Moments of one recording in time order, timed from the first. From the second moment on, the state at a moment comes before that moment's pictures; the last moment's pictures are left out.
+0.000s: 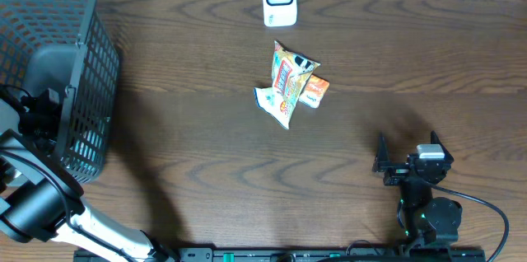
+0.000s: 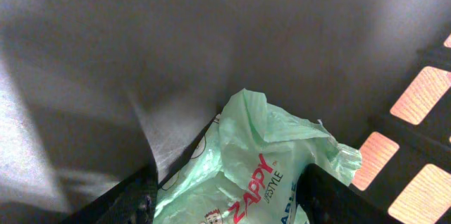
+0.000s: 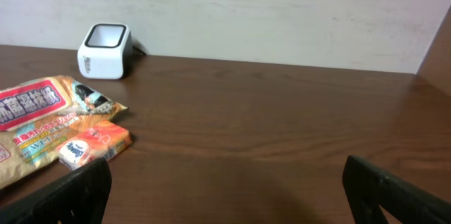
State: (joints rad) left arm 0.78 1.99 1.40 -1.01 0.36 0.20; right arm 0.02 0.02 0.01 -0.07 0.02 -0.05
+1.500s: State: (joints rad) left arm 0.59 1.35 1.55 -0.21 0.82 -0.98; right arm 0.02 0.02 0.01 -0.07 0.02 -0.05
